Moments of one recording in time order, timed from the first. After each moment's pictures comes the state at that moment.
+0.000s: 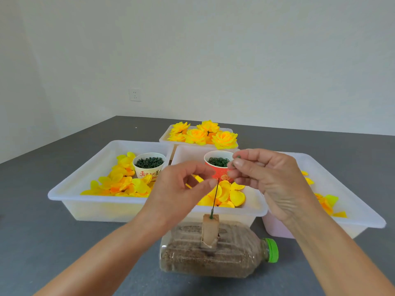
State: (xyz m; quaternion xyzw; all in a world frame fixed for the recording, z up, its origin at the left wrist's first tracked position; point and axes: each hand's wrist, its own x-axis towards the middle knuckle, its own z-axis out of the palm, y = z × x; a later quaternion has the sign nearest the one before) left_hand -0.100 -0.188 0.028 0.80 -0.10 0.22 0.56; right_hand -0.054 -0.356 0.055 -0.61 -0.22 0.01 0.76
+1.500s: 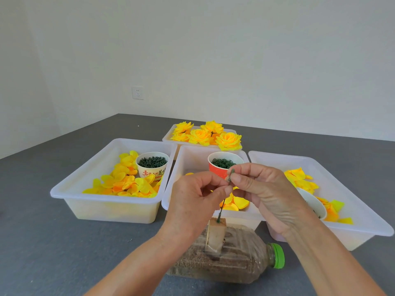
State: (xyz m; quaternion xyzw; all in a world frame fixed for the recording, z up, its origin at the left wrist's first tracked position) left_hand -0.099 -0.209 0.018 0.74 -0.09 0.24 0.62; right_hand -0.046 -0.347 0.033 -0.65 -0.25 0.08 0.71
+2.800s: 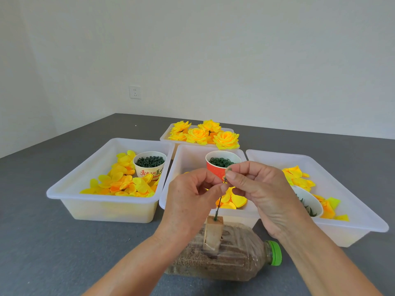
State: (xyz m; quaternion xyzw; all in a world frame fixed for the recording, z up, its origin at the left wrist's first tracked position) left_hand -0.095 -0.209 0.014 0.75 -0.08 0.26 0.61; right_hand -0.054 -0.341 0.033 -0.66 -0.20 0.02 0.73
